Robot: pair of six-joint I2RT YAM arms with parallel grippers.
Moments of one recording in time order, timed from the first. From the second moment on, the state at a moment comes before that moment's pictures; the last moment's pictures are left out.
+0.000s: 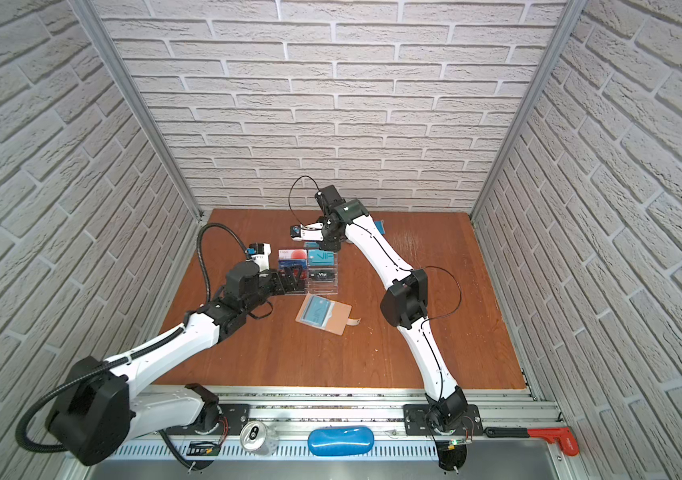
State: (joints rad) left arm -0.52 1.21 0.67 0.14 -0.03 -0.53; right arm 0.51 2.42 2.60 -1.22 -0.14 -1.06
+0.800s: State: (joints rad) left arm -0.52 1.22 0.66 0.18 -0.02 -0.54; right arm 0.51 2.38 2.58 -1.30 -0.14 -1.03
